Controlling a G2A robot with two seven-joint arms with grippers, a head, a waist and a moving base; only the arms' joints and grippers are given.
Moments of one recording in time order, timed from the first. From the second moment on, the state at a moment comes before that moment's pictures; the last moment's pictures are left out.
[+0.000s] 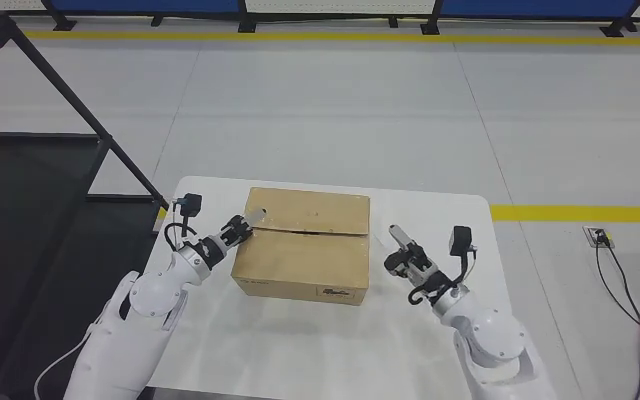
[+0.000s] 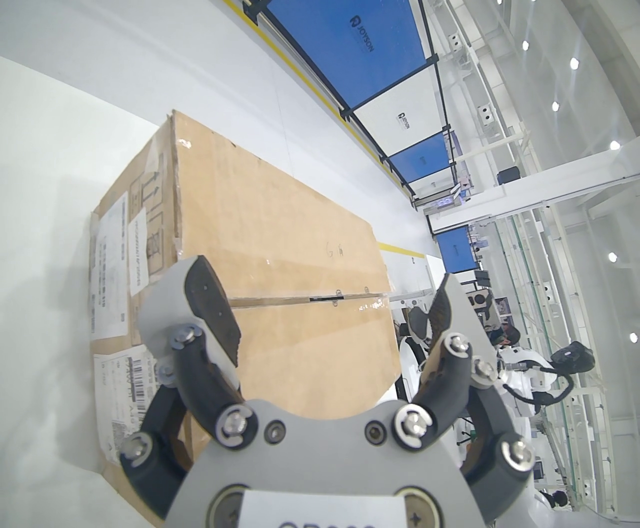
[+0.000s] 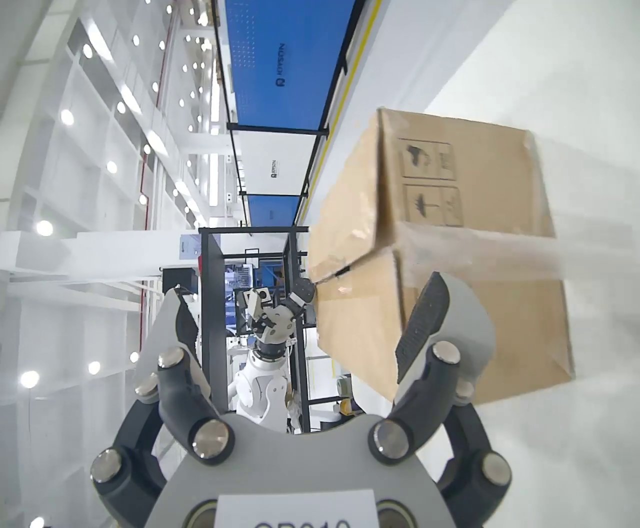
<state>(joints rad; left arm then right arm) 0.89 -1.06 -1.24 -1.37 0.04 -0.20 -0.48 -1.22 -1.36 1.43 -1.72 0.05 0.19 0.46</state>
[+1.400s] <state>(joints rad) 0.89 -1.07 -1.26 -1.36 0.06 -0.19 -0.49 -1.09 -1.45 1.31 -1.28 0.28 -0.31 -0.22</state>
